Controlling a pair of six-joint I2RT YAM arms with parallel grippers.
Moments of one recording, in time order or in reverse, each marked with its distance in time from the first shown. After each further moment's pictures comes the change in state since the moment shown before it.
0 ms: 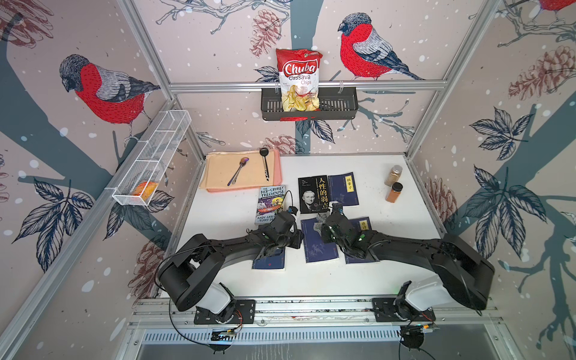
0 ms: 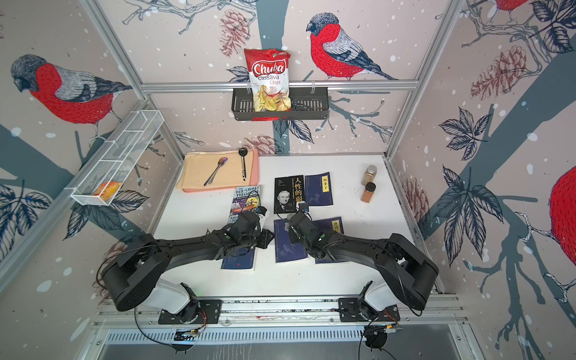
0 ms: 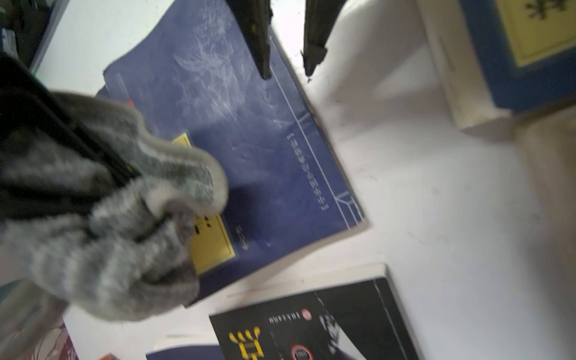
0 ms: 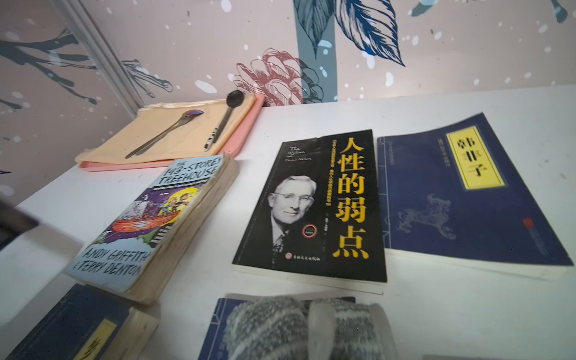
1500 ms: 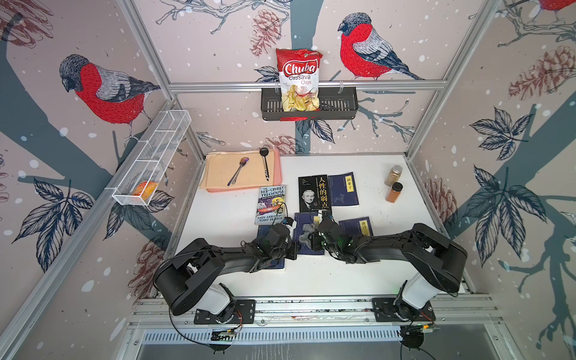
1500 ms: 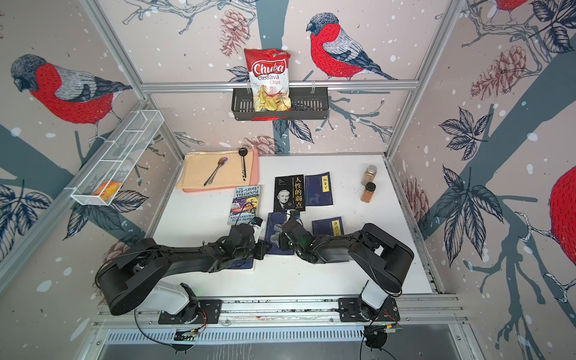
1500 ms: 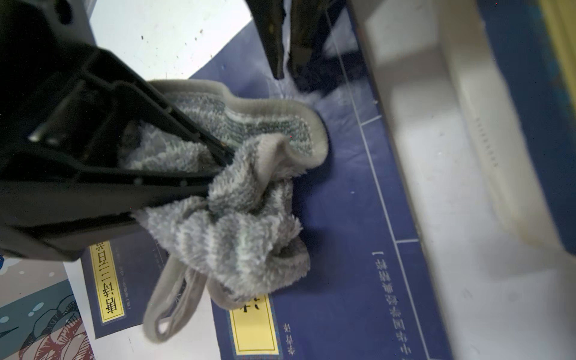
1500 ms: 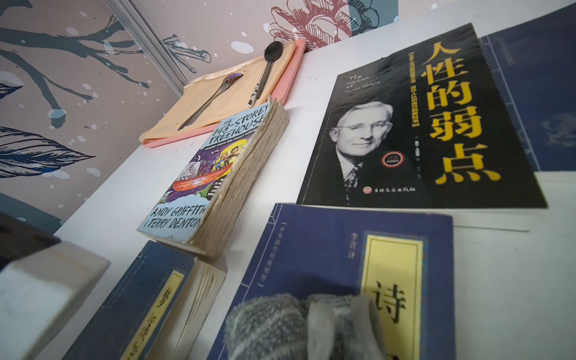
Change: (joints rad) left arm -0.055 -0.036 -0.214 0.206 0.043 -0.081; right arm 0.026 0.208 -0.013 0.245 -0.219 0.117
